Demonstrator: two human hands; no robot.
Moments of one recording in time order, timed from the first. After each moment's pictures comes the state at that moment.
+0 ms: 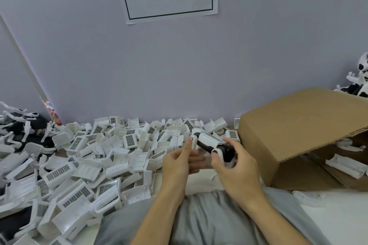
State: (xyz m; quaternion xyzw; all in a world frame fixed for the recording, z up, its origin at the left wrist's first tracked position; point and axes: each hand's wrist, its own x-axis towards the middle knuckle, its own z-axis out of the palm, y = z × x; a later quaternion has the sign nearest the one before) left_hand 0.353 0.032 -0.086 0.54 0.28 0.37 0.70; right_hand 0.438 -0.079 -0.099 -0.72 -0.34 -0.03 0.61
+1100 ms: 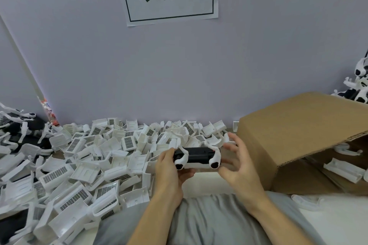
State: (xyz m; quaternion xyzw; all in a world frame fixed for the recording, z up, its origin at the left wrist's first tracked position) left_hand 0.352 0.048 -0.093 0.40 0.33 0.39 0.76; right_hand 0.446 -0.085 -0.102 -0.61 -0.36 0.12 0.70
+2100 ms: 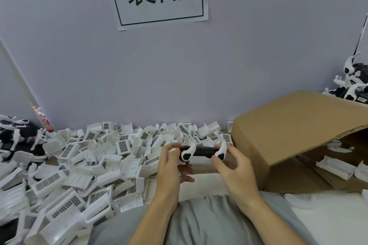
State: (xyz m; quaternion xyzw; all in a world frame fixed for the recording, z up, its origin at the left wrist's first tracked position) left_hand 0.353 0.033 -0.091 0.54 0.24 0.41 0.70; right_hand 0.451 -0.082 -0.102 -0.64 -0.31 0.06 0.70
